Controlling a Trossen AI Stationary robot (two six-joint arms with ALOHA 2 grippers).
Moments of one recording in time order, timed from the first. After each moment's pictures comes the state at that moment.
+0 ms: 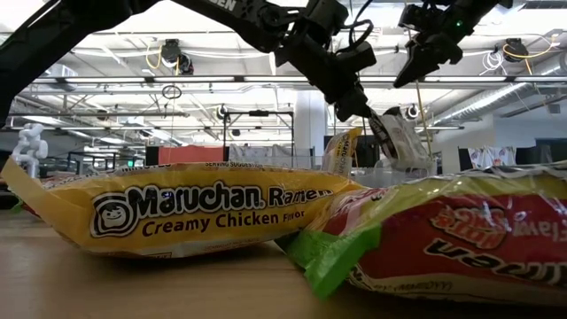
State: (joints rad) left arm 0.23 2.23 1.92 -0.16 -0.24 0.72; right arm -0.62 0.95 0.94 -0.69 -0.03 -0.59
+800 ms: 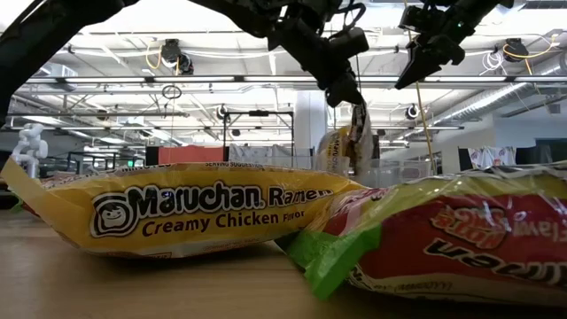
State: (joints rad) left arm 0.23 2.17 1.92 -0.24 -0.25 0.75; right arm -0.62 0.95 0.94 -0.70 -0.03 -0.59
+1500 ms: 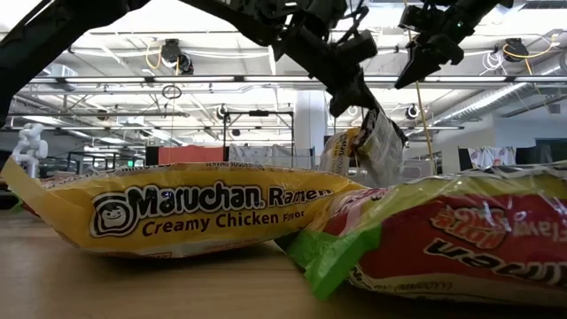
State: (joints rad) left arm 0.22 2.21 1.92 -0.18 -0.12 0.94; right arm -0.62 0.95 0.94 -0.69 -0.02 -0.59
